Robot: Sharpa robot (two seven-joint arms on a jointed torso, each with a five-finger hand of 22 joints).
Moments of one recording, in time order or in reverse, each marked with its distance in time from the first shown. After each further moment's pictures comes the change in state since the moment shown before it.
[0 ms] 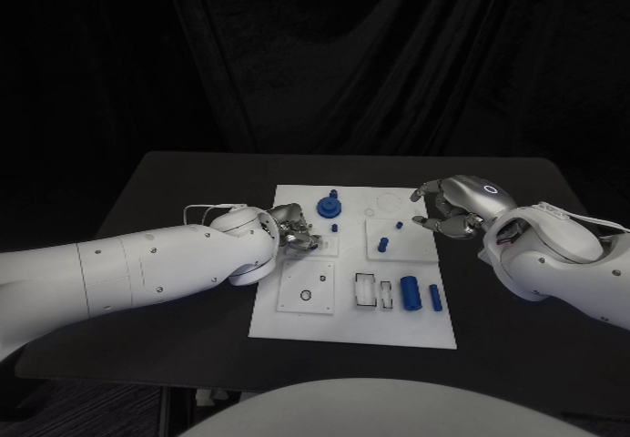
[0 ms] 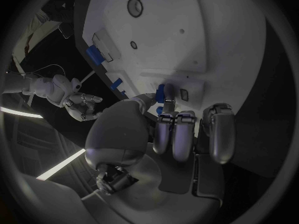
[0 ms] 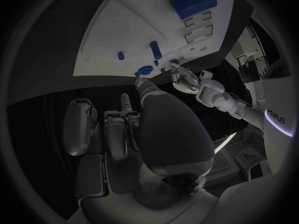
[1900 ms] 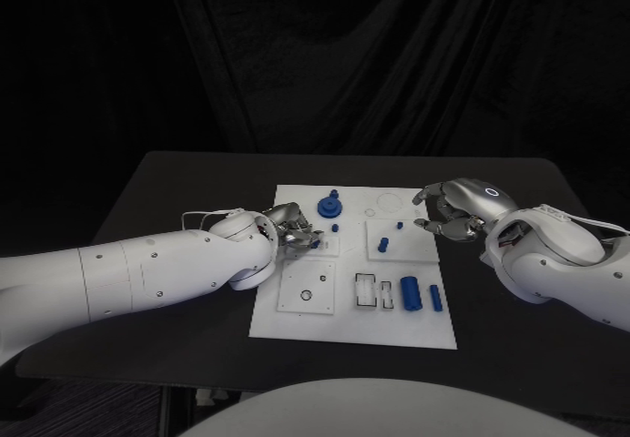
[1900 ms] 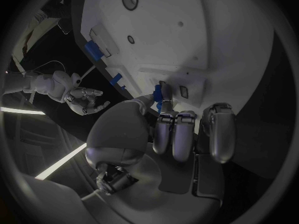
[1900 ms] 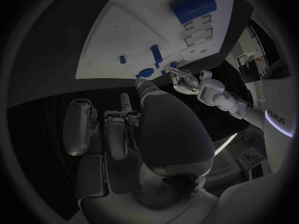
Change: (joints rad) left arm -0.018 -0.006 -0.003 -0.005 0.001 -0.084 0.038; left_hand -0.033 -0.011 -0.057 0.063 -0.180 -0.030 0.000 -0.043 0.004 0.000 0.000 0.000 0.000 0.000 0.000 0.000 0.000 0.000 0.000 0.000 -0.011 0.000; right arm -0.007 -0.003 0.000 -0.002 0.001 0.010 -0.003; right_hand 0.000 0.000 0.000 0.000 0.000 0.004 0.004 0.004 -0.004 0.000 0.000 0.000 0.000 0.000 0.000 0.000 0.000 0.000 0.000 0.000 0.000 0.000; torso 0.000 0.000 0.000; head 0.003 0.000
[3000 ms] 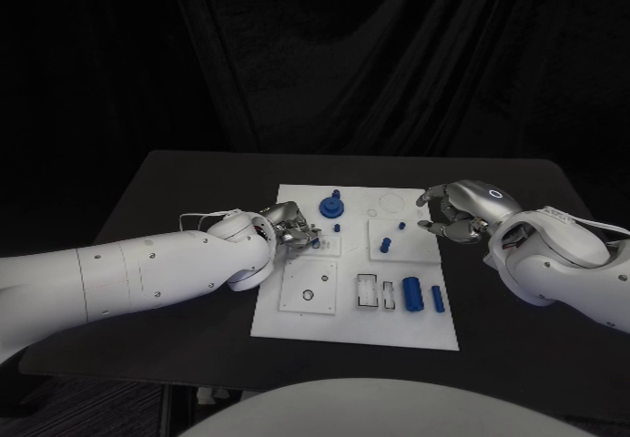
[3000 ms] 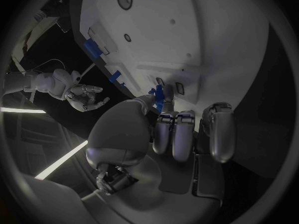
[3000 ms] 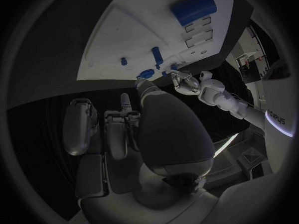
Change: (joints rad) left arm -0.005 -0.017 -0.003 0.004 0.000 -0.038 0.020; left_hand 0.042 0.007 -0.021 -0.007 0.055 0.013 0.001 -0.005 0.015 0.003 0.003 0.000 0.000 0.004 0.004 0.000 0.001 0.000 0.004 0.004 -0.007 0.000; right arm -0.002 -0.003 0.000 -0.001 0.001 0.006 -0.002; right_hand 0.000 0.000 0.000 0.000 0.000 0.000 0.000 0.000 -0.001 0.000 0.000 0.000 0.000 0.000 0.000 0.000 0.000 0.000 0.000 0.000 -0.004 0.000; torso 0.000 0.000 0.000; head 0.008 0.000
